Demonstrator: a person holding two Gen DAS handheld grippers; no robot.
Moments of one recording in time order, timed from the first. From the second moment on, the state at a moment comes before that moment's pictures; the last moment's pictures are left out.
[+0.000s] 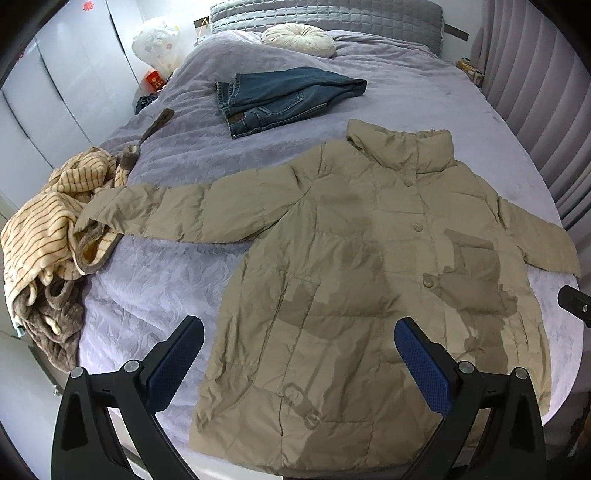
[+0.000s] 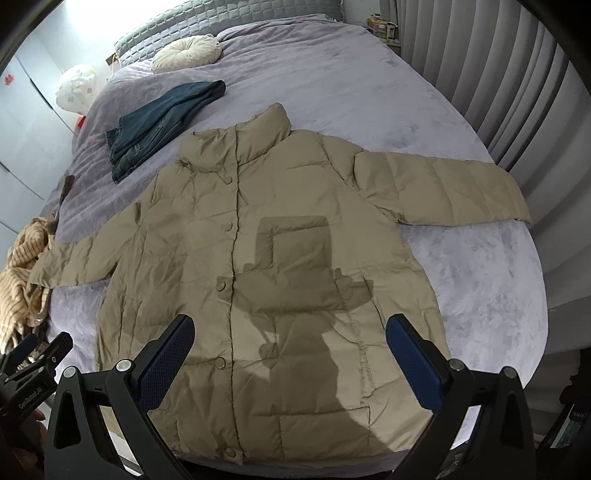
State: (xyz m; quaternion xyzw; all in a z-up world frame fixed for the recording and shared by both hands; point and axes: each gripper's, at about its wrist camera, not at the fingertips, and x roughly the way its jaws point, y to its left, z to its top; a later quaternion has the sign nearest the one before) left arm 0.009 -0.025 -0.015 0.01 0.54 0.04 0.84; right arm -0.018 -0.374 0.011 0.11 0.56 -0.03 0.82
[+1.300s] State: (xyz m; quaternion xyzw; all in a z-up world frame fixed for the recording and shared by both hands) left arm 0.010 -0.021 -0.019 0.01 0.54 0.04 0.84; right arm -0.014 -0.374 0.008 0.12 0.56 -0.03 0.82
